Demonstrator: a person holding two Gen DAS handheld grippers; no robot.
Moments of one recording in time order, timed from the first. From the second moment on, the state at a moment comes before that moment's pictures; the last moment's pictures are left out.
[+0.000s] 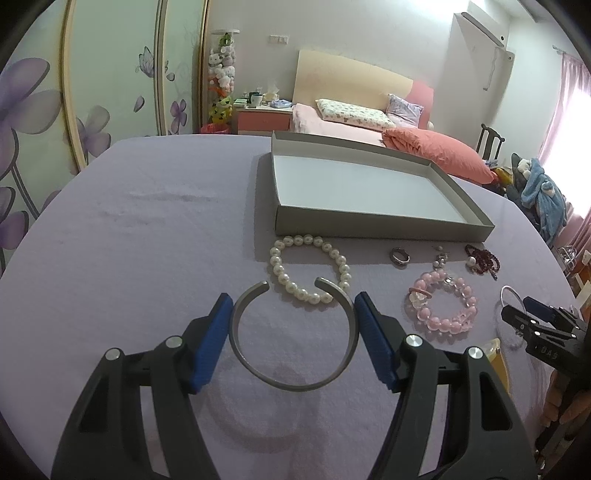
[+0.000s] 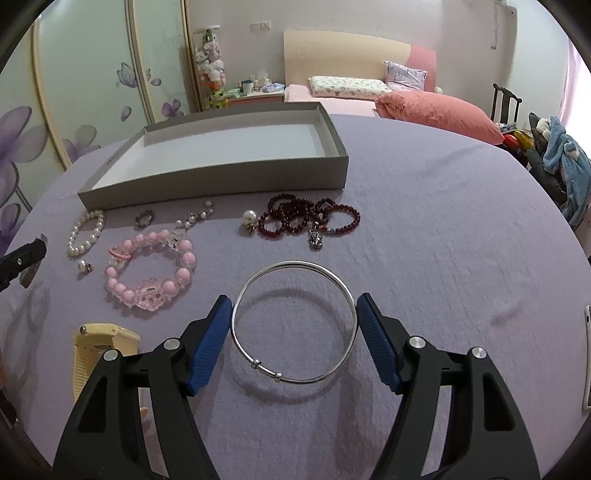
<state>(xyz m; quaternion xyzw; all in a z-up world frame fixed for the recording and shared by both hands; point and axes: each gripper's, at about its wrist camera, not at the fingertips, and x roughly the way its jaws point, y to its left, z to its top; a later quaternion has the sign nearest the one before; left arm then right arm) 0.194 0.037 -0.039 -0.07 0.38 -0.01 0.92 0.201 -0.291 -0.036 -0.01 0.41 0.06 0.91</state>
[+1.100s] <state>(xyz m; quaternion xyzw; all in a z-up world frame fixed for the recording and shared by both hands) 0.203 0.021 0.014 -0.06 0.26 -0.02 0.96 0.217 -0.279 0.045 0.02 0.22 0.09 0.97</state>
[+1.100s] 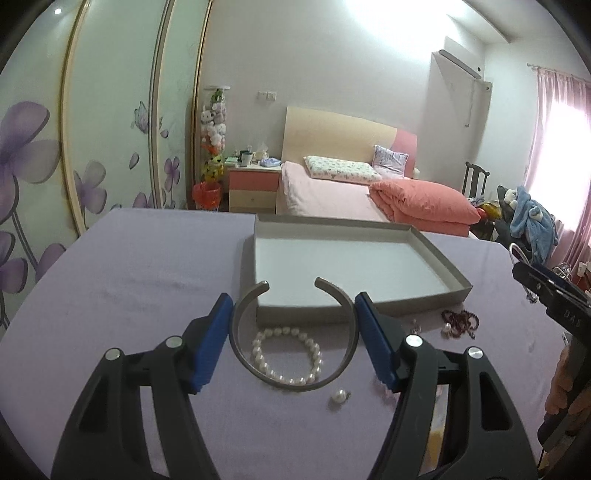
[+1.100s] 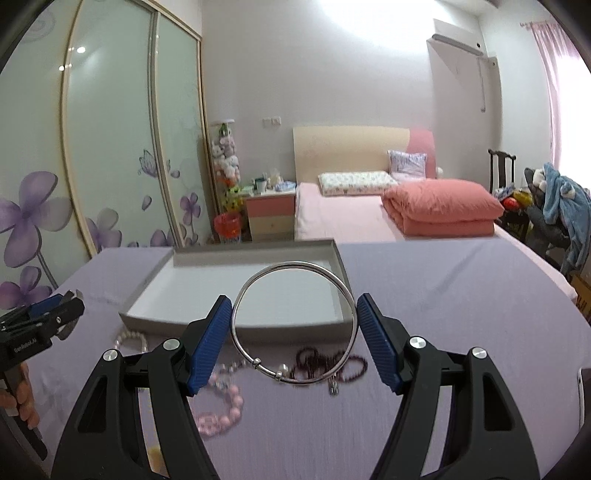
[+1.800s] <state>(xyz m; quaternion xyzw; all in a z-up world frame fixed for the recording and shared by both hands) 0.301 0.001 0.031 -0.05 0.23 -0.02 0.97 0.282 -0.267 0.063 0.02 0.17 0.10 0.98</state>
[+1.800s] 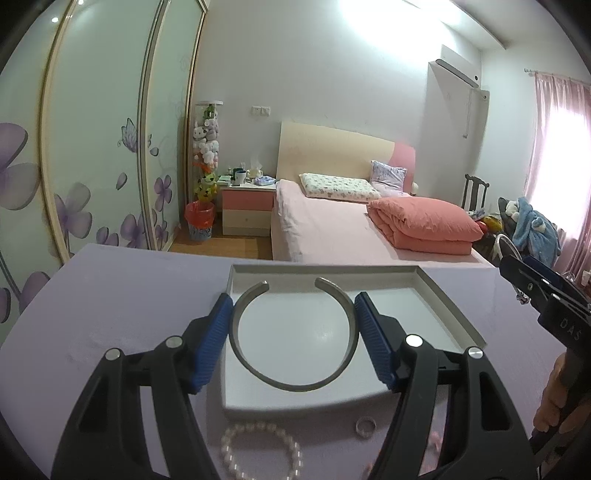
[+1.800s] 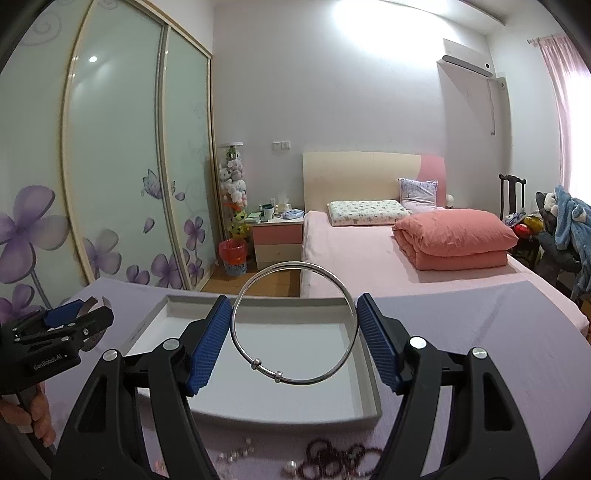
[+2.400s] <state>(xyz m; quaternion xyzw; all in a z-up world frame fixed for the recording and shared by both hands) 0.400 -0.009 -0.014 -0.05 0.29 -0.02 0.95 0.368 -0.249 0.005 0.03 0.27 0.10 0.96</state>
